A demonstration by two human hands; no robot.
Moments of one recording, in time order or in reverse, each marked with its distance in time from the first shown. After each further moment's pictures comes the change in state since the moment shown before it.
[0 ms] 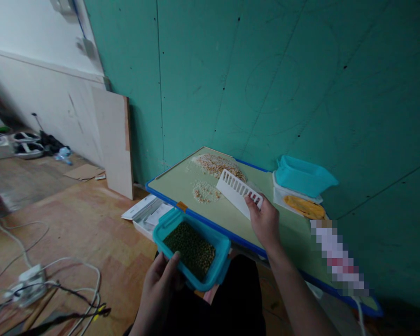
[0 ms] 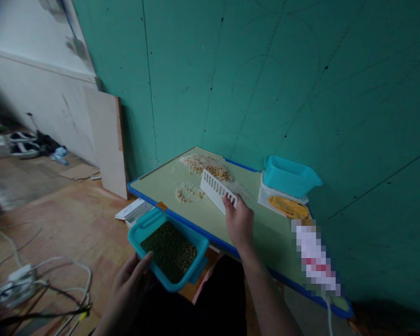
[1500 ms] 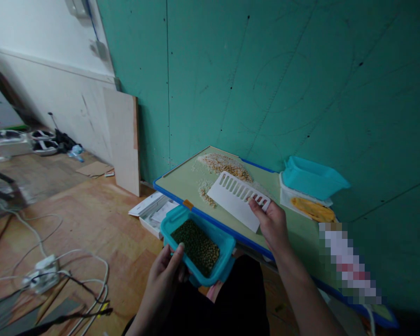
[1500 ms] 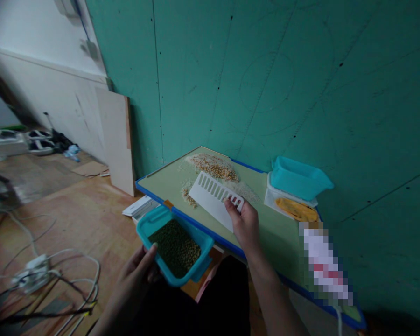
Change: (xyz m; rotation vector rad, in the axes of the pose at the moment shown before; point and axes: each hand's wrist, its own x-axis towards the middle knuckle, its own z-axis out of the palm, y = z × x) left_hand 0.001 0.016 0.007 -0.042 -0.092 0.021; right_hand -0.007 0.001 0.003 0.462 -0.156 0.160
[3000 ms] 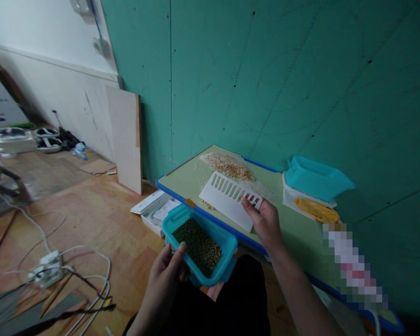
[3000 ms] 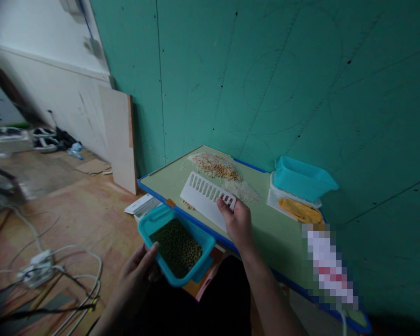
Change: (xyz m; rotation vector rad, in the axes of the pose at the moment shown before) left_hand 0.002 0.000 -0.003 0.009 0.022 0.004; right_hand -0.001 -0.006 0.019 0.024 -0.087 0.019
